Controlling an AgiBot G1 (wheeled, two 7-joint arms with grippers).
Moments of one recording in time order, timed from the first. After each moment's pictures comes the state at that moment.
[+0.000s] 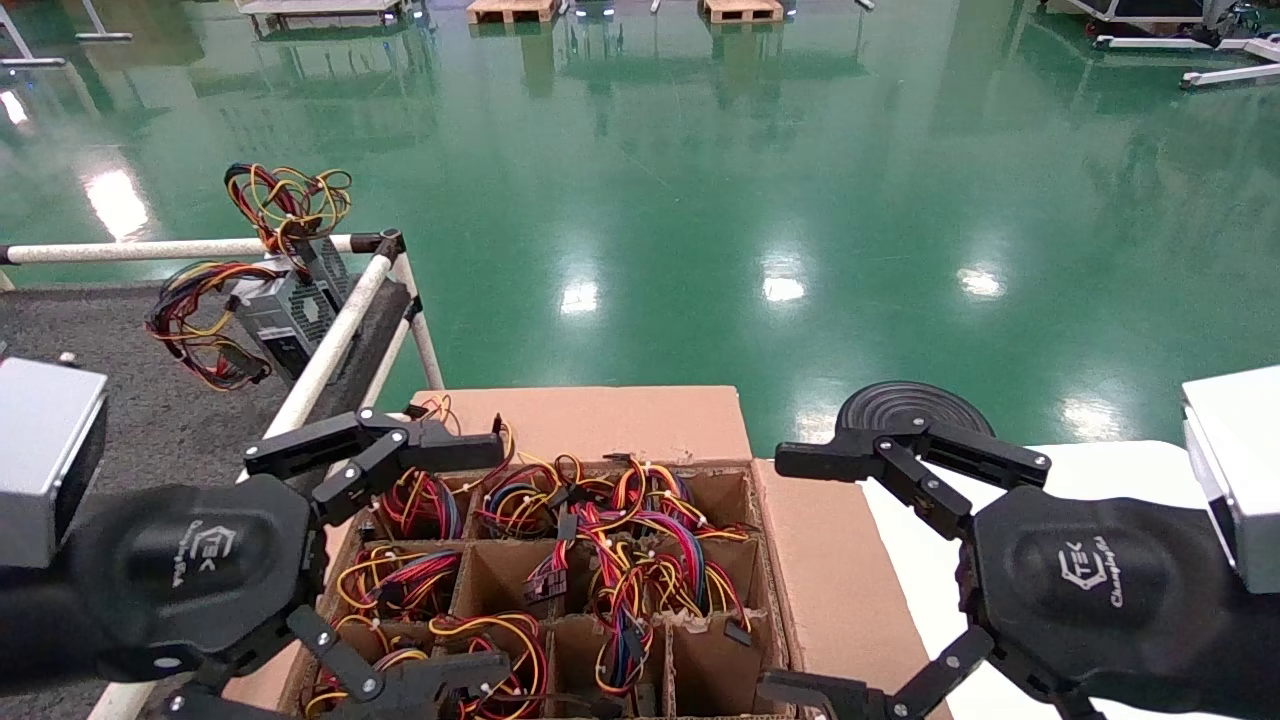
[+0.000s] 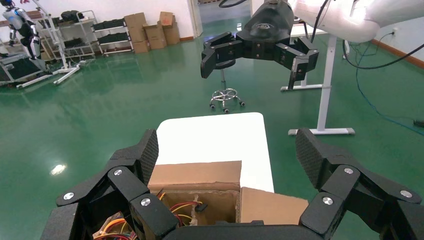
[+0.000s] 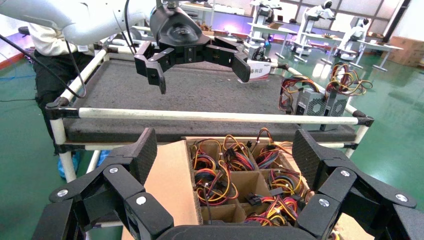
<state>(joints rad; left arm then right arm) -1.07 0.61 0.28 -1.28 0.73 1.50 -0.19 1.07 -0.61 -0.28 1.28 -0.73 -1.50 0.19</state>
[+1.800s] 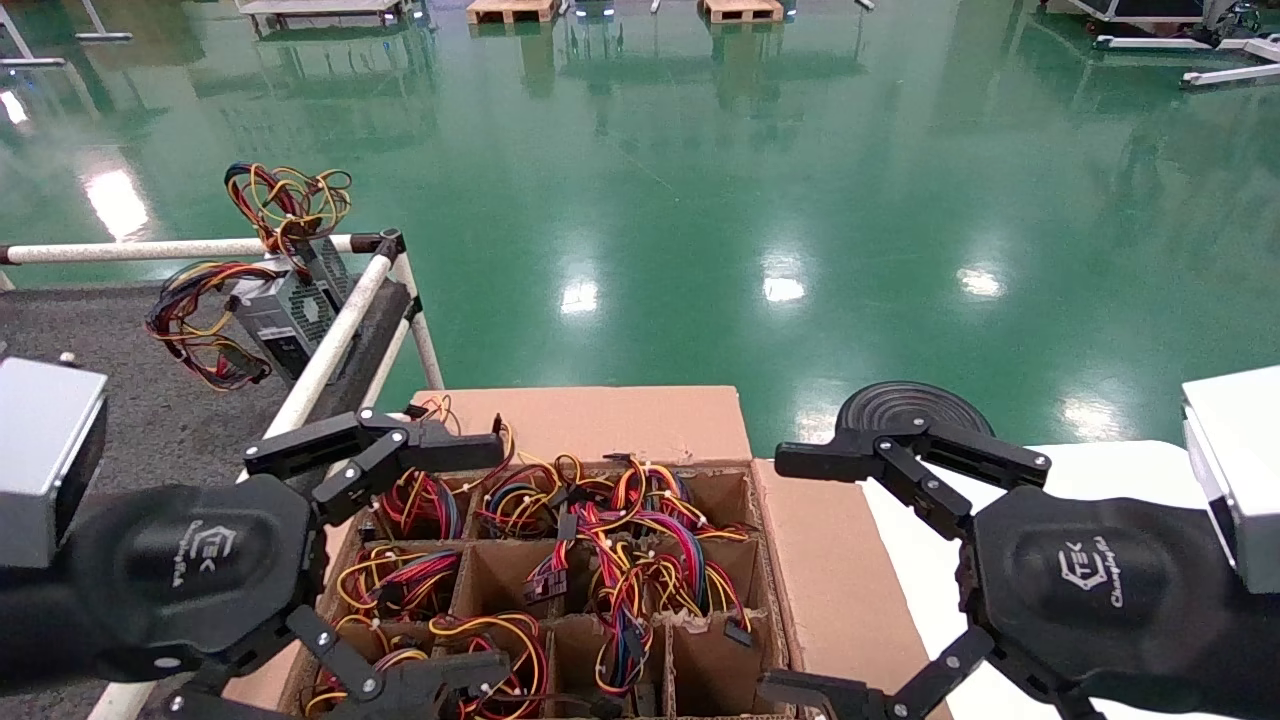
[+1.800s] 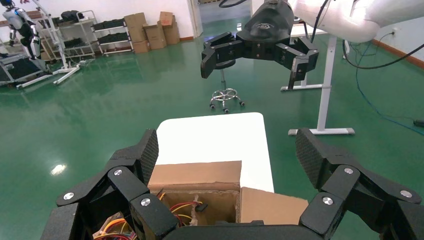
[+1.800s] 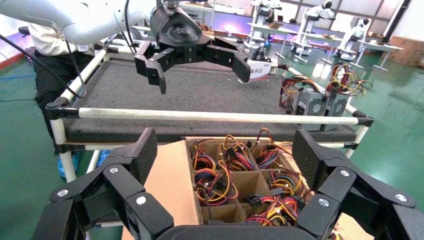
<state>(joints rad) -1.07 0.61 0.28 -1.28 0.73 1.50 -0.19 1.07 -0.61 -0.28 1.28 -0.73 -1.50 0.19</state>
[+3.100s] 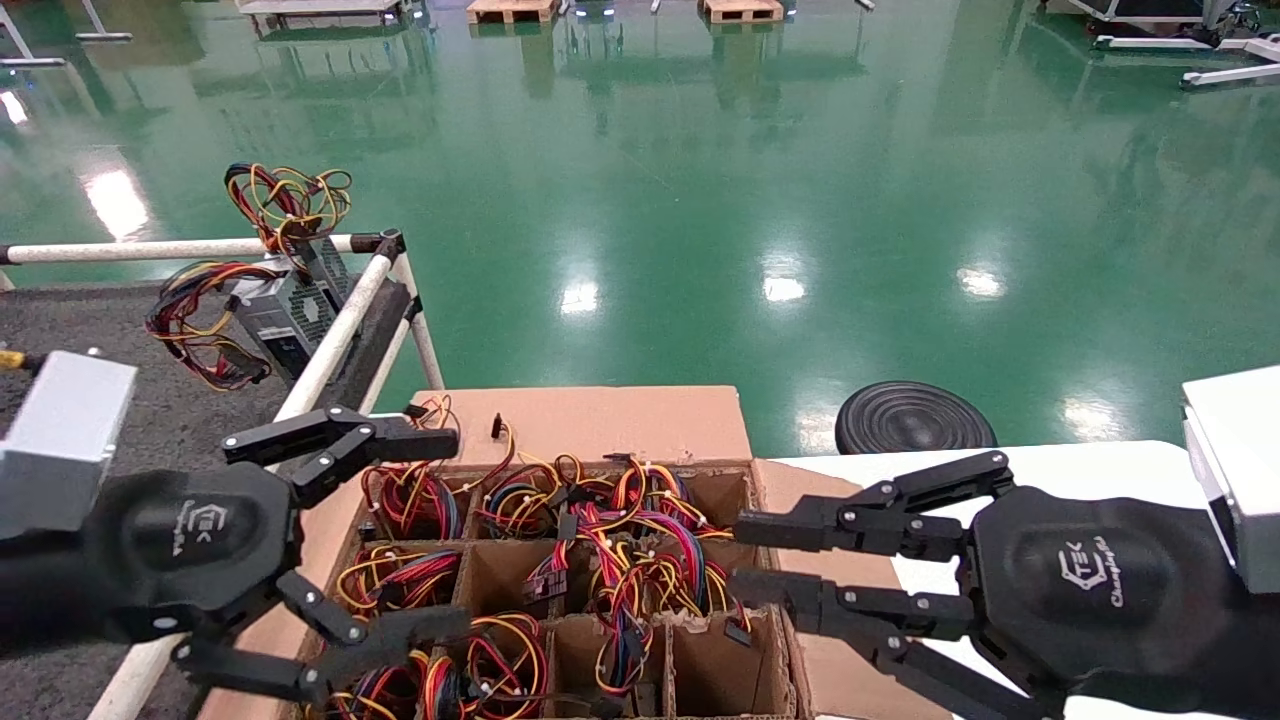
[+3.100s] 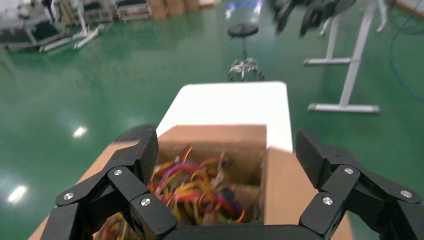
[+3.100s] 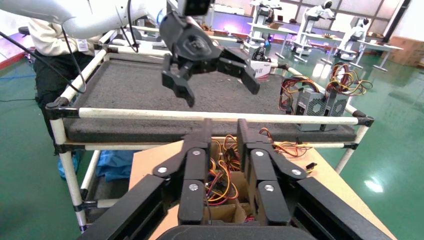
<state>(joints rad) -1.15 0.57 0.35 -1.19 0.84 1.49 -0.19 1.07 -0.61 -0.28 1.28 -0.73 -1.50 0.19</state>
